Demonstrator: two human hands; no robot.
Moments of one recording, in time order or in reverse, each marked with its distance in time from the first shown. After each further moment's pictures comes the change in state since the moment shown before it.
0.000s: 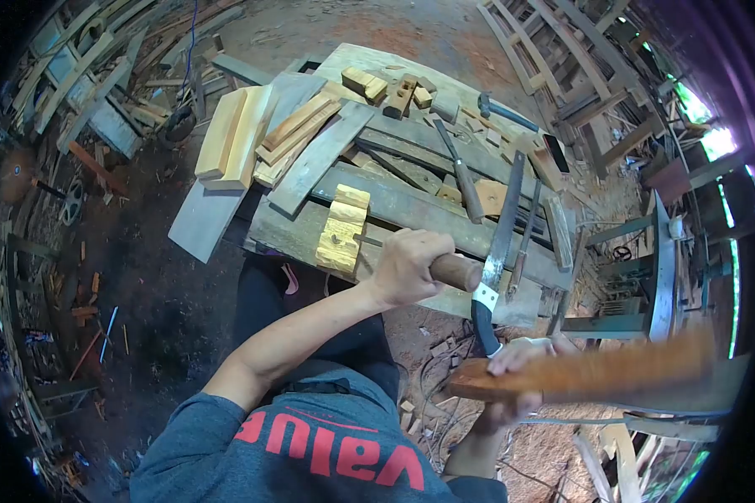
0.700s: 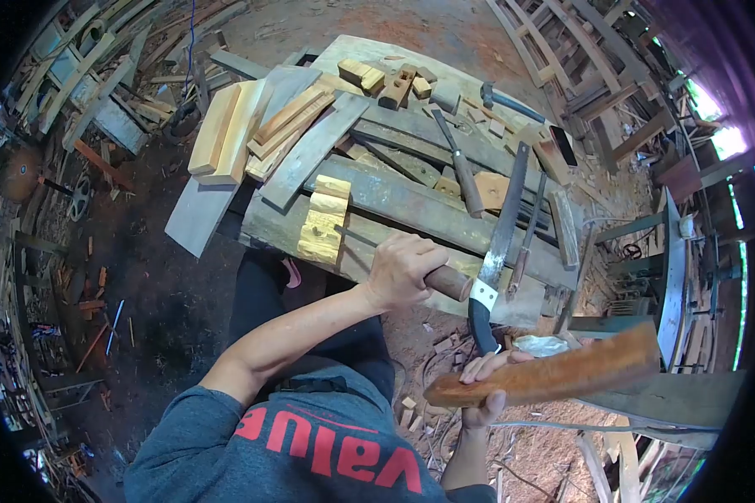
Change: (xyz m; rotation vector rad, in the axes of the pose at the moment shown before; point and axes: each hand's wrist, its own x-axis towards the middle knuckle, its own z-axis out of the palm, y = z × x) left_hand -0.023 -0.012 0.027 0.230 -0.119 0.024; right_hand -0.045 0.029 -0.041 0.060 0.207 0.249
